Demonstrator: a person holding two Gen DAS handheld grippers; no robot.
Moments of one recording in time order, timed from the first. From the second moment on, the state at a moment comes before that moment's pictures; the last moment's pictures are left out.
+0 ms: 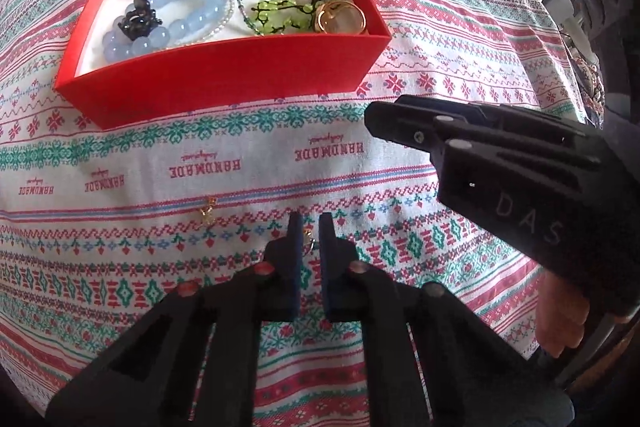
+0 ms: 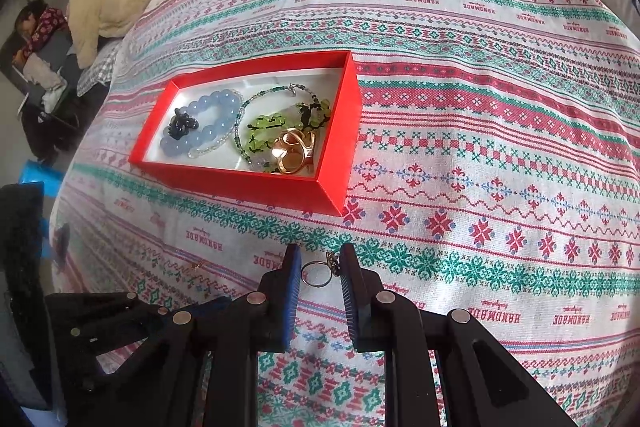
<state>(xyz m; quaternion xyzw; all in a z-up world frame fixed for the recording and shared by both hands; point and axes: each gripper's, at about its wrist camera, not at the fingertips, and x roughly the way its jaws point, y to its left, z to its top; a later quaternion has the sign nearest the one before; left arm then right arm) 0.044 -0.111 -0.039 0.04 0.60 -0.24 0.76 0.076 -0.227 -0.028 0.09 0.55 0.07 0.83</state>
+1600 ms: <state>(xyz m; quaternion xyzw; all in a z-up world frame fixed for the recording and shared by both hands) 0.133 -0.033 0.010 -0.13 0.51 -0.21 0.82 0.101 -0.221 0.001 0.15 0.44 0.09 0.88</state>
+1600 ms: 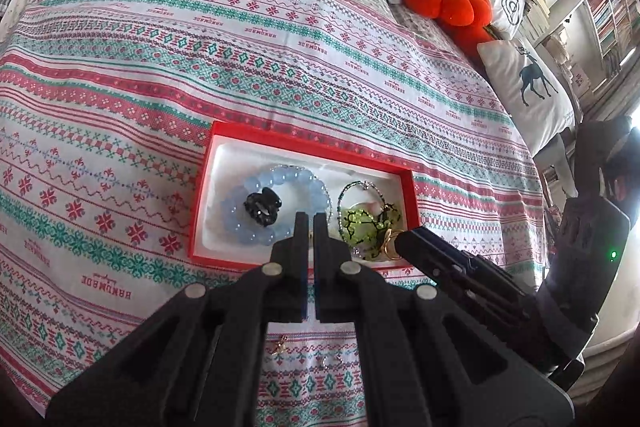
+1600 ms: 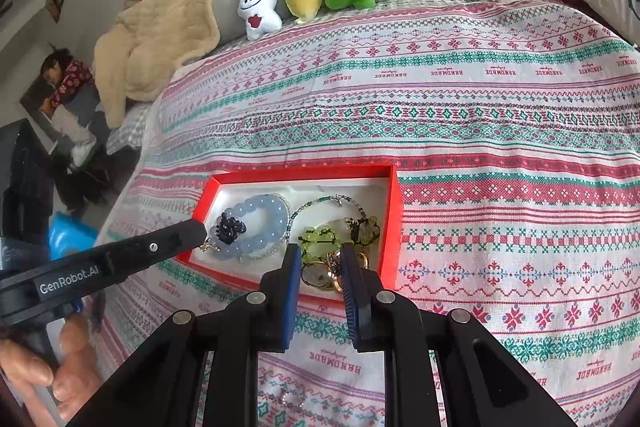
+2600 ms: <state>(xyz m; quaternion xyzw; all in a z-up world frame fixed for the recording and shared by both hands) 0.099 -0.025 0.002 -0.07 0.54 -0.22 0.81 0.083 -0.216 0.007 0.14 0.45 0.10 0.88</state>
